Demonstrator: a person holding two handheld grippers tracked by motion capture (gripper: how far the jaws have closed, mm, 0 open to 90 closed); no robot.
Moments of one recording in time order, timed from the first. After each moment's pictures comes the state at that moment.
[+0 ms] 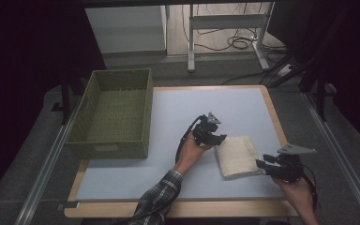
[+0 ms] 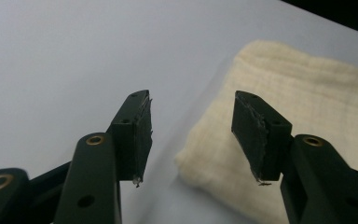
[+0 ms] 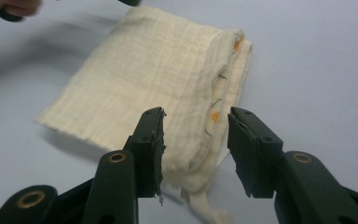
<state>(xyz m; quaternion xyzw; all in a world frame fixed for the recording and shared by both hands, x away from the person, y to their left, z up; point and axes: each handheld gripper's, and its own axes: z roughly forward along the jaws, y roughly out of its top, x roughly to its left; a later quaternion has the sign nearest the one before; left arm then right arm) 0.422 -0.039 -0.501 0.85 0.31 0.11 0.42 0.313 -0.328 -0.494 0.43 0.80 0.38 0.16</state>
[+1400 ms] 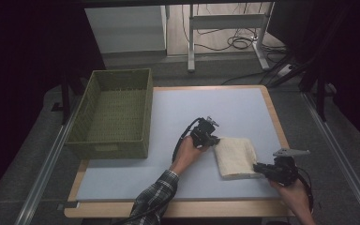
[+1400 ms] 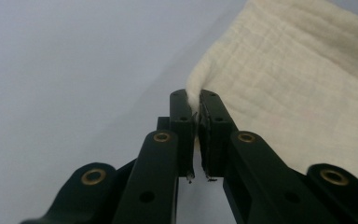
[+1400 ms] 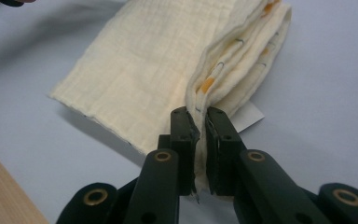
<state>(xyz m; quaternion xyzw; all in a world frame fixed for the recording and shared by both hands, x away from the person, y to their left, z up) 0.424 -0.035 -0.502 0.88 0.31 0.04 0.36 0.309 -0.327 -0.506 0.44 0.80 0.39 0.09</state>
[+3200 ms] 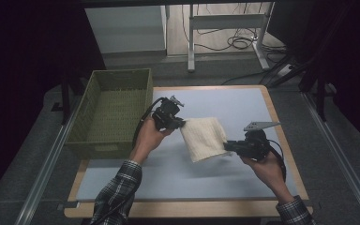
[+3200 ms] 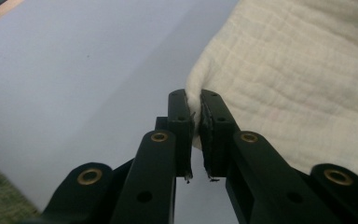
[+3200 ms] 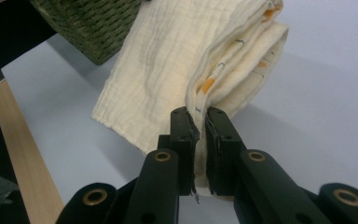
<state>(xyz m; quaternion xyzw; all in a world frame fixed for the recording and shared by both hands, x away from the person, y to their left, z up) 0.416 0.081 -0.413 0.88 0.35 0.10 0.31 0.349 -0.229 -0.437 0.35 0.83 0.44 0.06</state>
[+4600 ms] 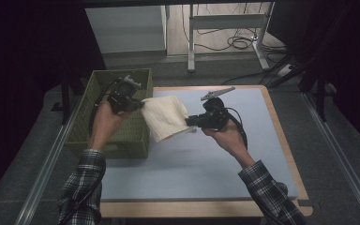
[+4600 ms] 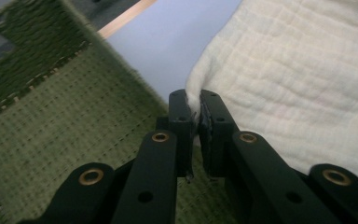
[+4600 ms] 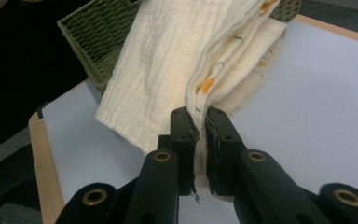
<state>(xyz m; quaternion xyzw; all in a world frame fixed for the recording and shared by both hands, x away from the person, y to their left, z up) 0.416 0.198 -0.356 0.85 0.41 0.19 0.27 0.408 -0.109 -0.385 0.29 0.85 0.45 0.02</state>
